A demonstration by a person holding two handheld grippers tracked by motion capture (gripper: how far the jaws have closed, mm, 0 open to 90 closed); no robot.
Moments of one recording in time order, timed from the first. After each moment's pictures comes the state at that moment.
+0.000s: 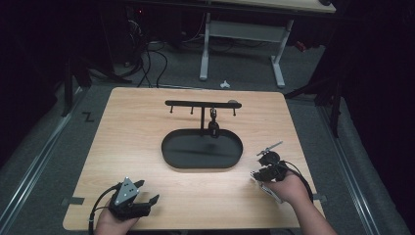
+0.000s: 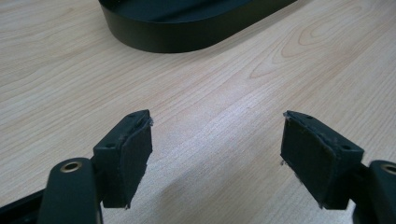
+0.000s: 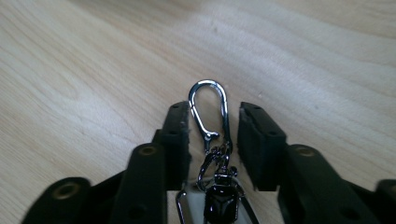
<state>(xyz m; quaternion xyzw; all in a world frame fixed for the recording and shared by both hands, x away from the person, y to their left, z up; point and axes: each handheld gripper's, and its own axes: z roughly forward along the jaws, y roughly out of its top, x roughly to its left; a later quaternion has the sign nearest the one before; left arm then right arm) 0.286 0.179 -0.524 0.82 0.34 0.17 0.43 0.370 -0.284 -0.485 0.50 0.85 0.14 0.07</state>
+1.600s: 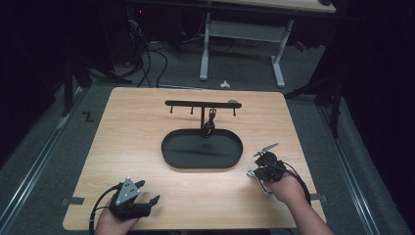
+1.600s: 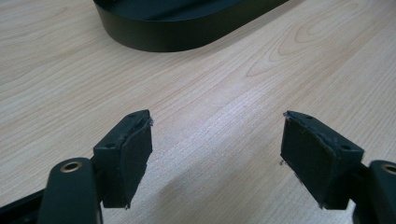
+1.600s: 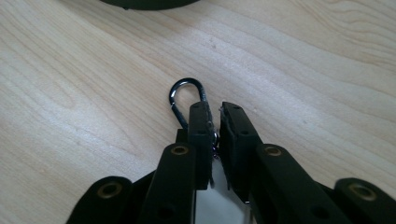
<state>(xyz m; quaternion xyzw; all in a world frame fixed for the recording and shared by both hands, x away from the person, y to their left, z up) 0.286 0.178 -0.524 0.82 0.33 0.17 0.43 0.366 -0.273 -0.482 0.48 0.86 0.14 0.12</state>
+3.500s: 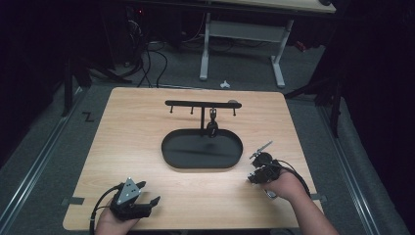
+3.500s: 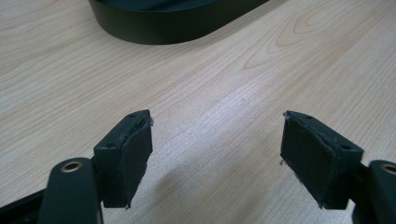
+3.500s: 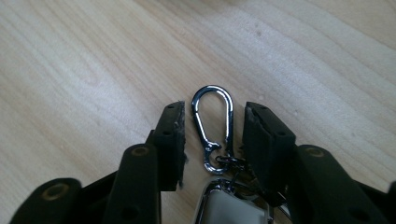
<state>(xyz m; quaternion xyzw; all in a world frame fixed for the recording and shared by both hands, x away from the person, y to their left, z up) 0.287 0.176 -0.527 0.83 0.33 0.16 0.42 0.377 -0.270 -0.491 0.44 0.89 0.13 0.05</state>
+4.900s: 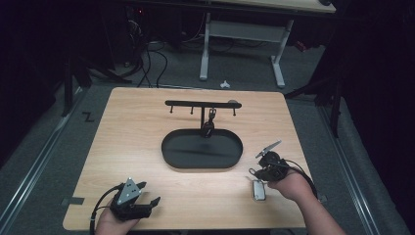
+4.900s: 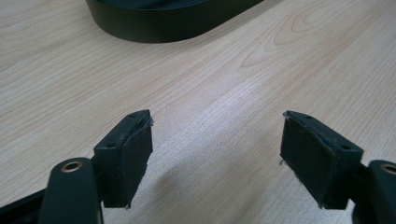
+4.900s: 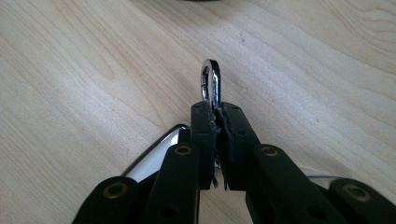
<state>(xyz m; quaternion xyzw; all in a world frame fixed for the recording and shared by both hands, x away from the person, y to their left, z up) 0.287 0.176 -0.527 0.83 0.33 0.16 0.42 0.364 -0.281 -0.468 0.43 0.89 0.15 0.07</state>
